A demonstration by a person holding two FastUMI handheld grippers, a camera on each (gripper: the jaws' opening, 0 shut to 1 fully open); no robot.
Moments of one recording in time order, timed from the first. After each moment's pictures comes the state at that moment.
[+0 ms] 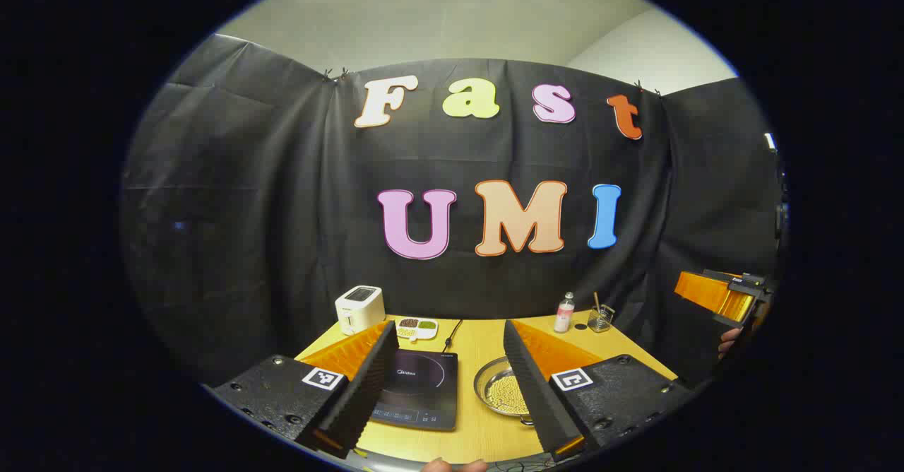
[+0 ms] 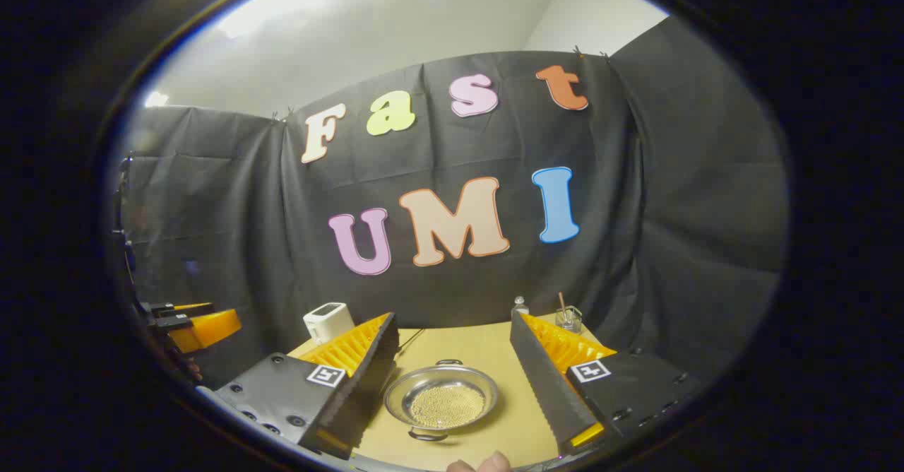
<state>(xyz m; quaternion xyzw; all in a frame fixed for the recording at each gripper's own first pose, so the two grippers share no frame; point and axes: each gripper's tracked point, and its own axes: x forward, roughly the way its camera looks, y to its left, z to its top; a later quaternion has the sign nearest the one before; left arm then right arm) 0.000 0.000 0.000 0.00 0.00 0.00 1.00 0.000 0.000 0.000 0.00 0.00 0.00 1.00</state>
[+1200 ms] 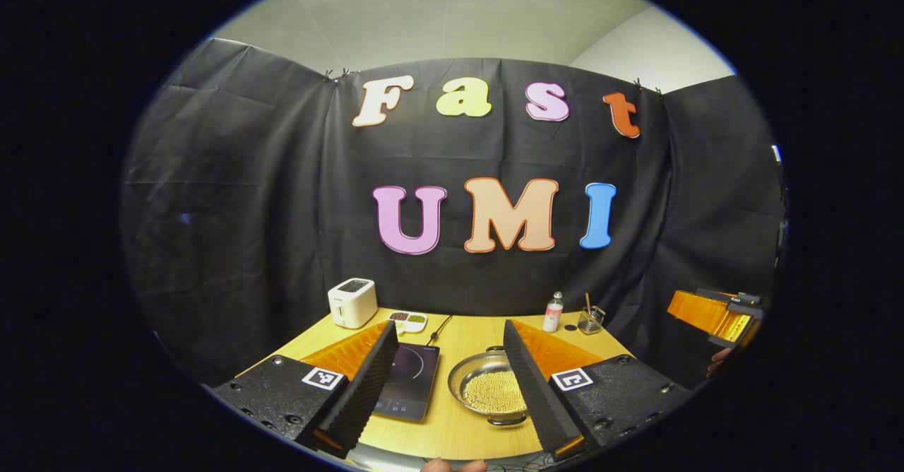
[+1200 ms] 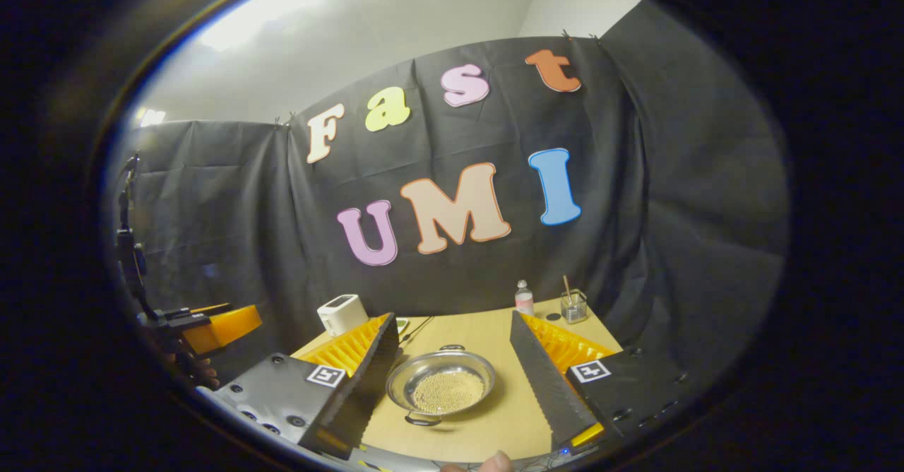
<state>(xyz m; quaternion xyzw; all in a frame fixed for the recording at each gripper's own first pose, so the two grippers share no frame) -0.020 -0.061 -0.018 -0.01 0.02 0.02 1.00 -0.019 -0.047 -0.028 0.03 0.04 0.03 1.00</state>
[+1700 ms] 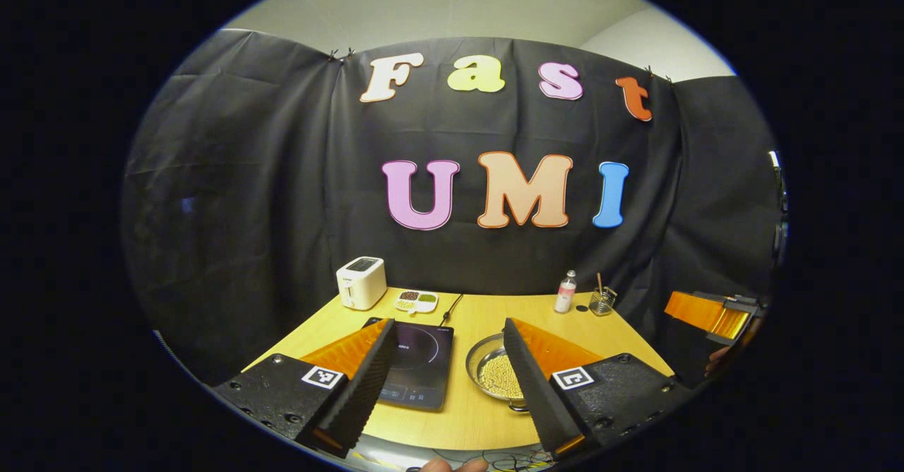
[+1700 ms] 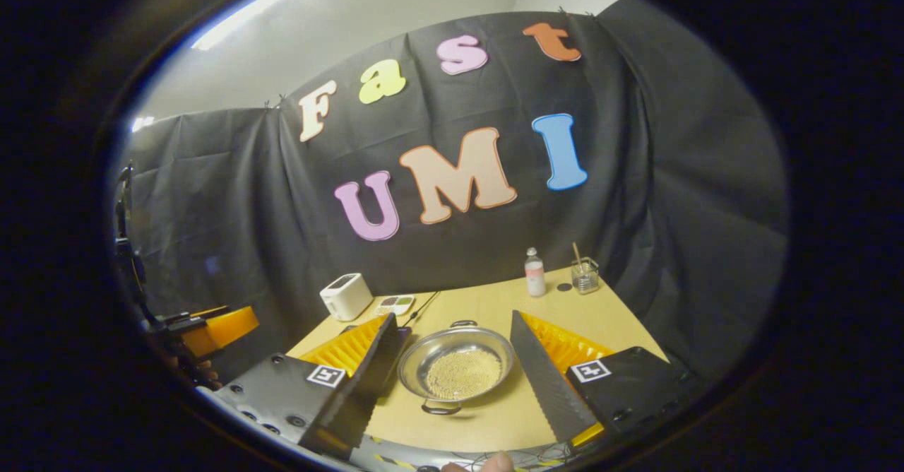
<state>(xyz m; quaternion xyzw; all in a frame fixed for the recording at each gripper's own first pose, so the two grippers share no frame) 0.001 -0.010 -0.041 -0.02 0.05 0.02 1.00 0.007 0.000 -0.071 0.04 0.09 0.03 0.99</state>
